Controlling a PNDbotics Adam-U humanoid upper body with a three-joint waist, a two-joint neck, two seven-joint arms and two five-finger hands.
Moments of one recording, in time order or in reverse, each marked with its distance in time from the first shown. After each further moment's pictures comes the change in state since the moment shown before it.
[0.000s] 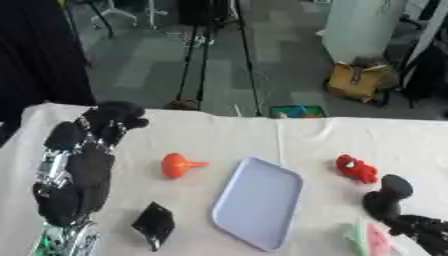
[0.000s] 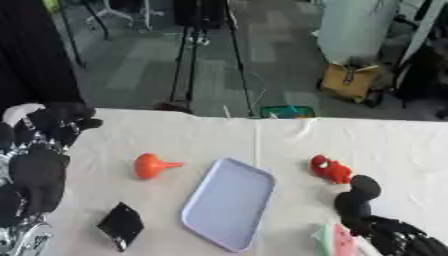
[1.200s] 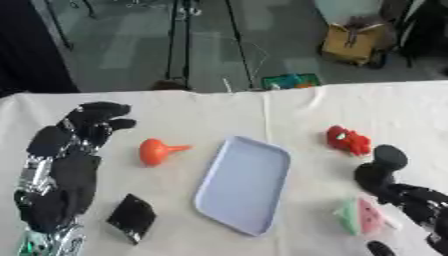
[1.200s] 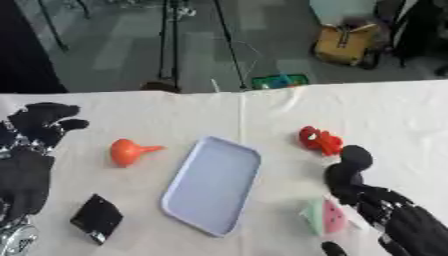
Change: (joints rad) left arm -0.009 -0.003 -0.019 0.000 -0.040 -0.025 -0.026; right arm -0.102 -0.071 0.007 0.008 0.039 0.013 -0.076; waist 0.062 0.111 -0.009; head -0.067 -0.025
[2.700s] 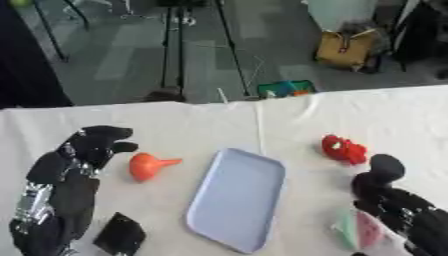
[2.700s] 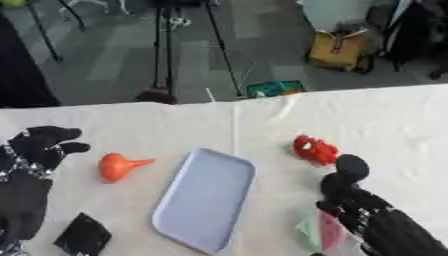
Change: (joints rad) left arm -0.012 -0.018 -0.019 0.000 -0.006 0.013 -0.023; right arm -0.050 0.032 -0.017 0.122 0.222 0.012 -0.117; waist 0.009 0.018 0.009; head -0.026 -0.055
